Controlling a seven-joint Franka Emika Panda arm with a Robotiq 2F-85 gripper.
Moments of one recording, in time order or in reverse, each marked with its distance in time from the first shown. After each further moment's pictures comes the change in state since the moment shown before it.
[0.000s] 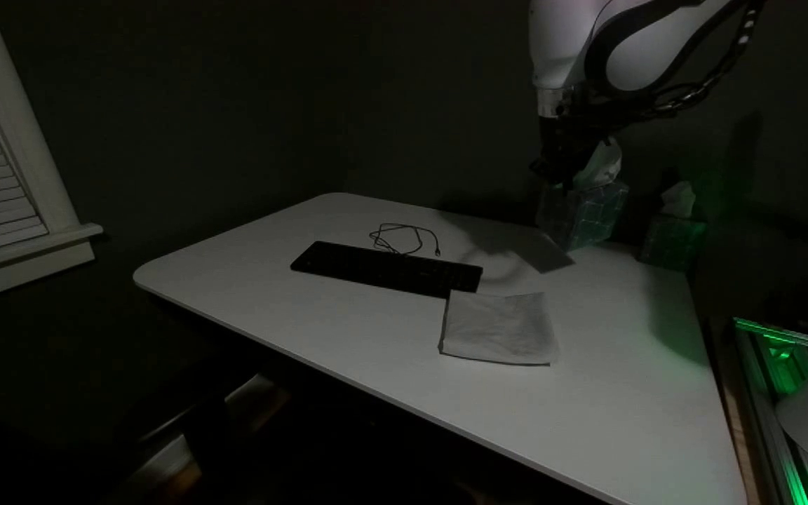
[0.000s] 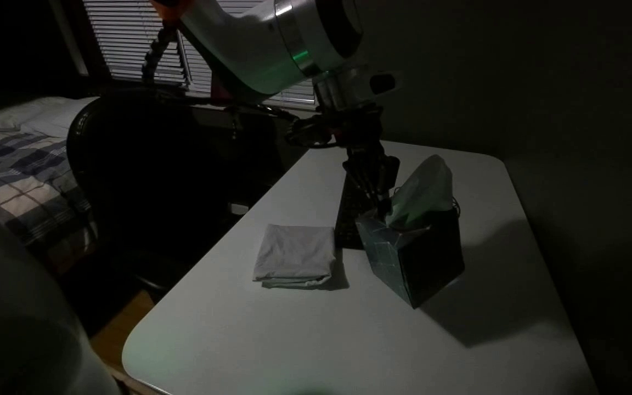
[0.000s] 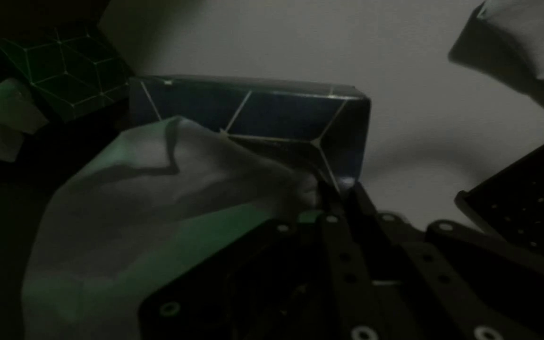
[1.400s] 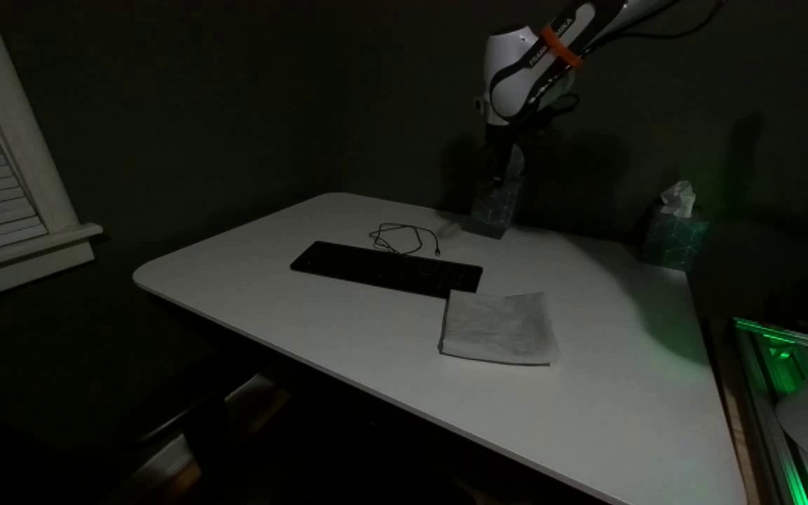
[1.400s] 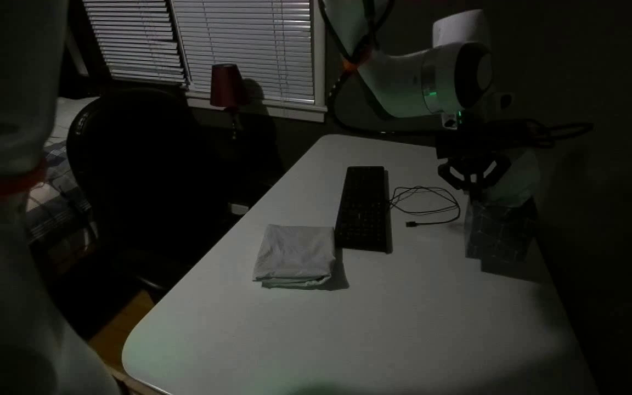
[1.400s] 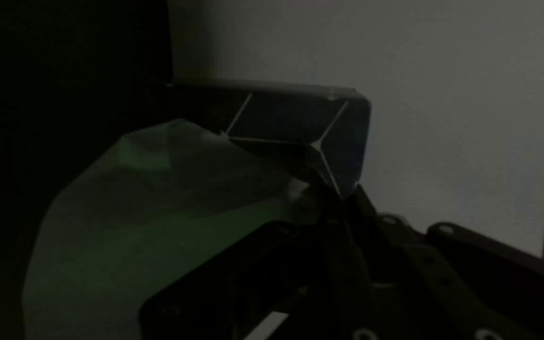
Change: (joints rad) arm -0.119 0.645 -0.126 0.665 0.317 0.229 -1.155
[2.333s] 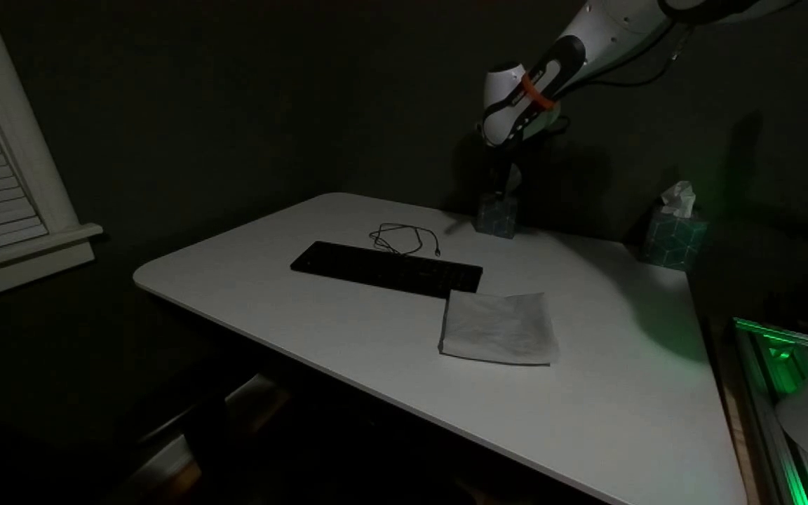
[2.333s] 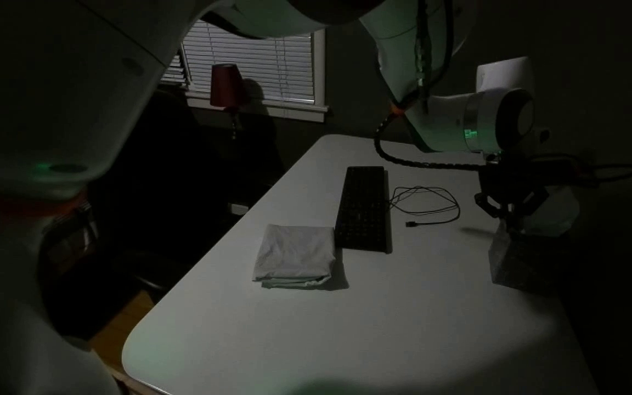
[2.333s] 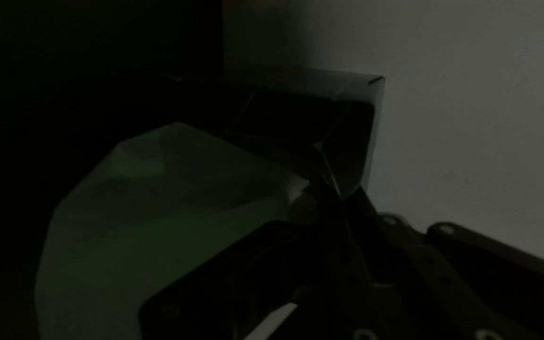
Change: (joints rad) arm -0.115 0.279 0.013 0.293 0.046 -0.003 -0.104
